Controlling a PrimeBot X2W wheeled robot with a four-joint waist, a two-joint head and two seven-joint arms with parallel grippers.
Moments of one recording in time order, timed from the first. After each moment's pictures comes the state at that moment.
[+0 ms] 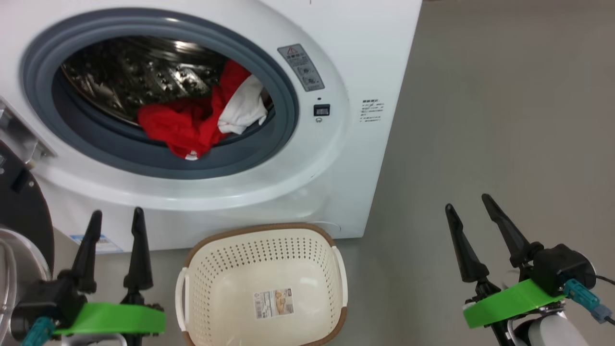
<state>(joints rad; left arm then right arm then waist) -0.13 0.07 0.09 0.15 -0.25 -0.07 -0.26 -0.07 -0.09 0.07 0.15 0.27 0.13 -0.26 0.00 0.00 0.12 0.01</state>
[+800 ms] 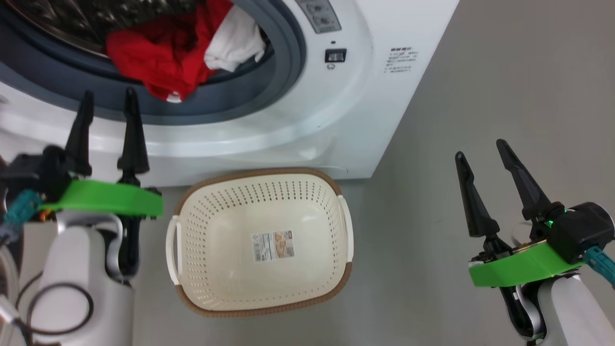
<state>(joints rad) -0.61 0.05 0.08 0.44 -0.27 -0.11 -0.26 -0.20 -0.10 0.05 0.07 0.24 0.13 -0.26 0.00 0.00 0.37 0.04</state>
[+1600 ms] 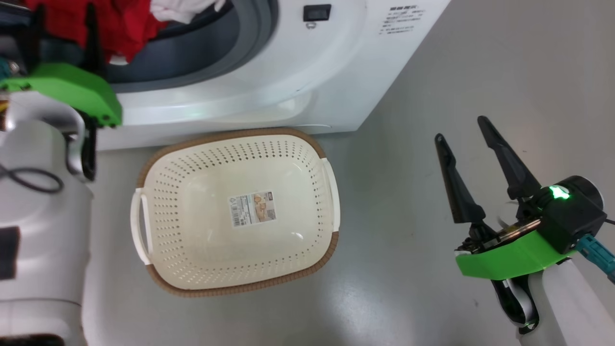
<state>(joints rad) -1.05 0.13 0.02 0.92 -0.14 -0.05 -0.21 -0.26 -0.13 0.13 0.02 0.25 0.13 -0.26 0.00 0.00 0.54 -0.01</state>
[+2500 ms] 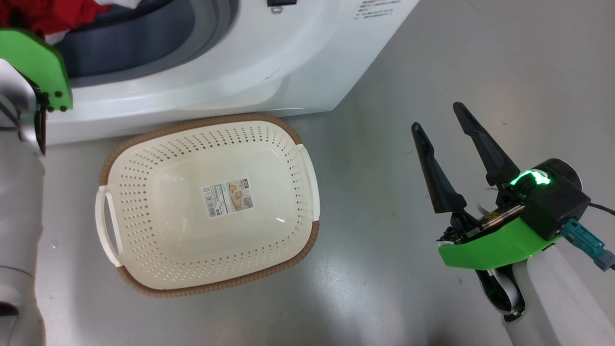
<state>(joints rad) -1.25 0.24 -0.07 1.18 -0.05 0.05 0.03 -0.34 -0.12 0.20 0.04 0.30 0.13 -0.26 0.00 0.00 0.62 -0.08</state>
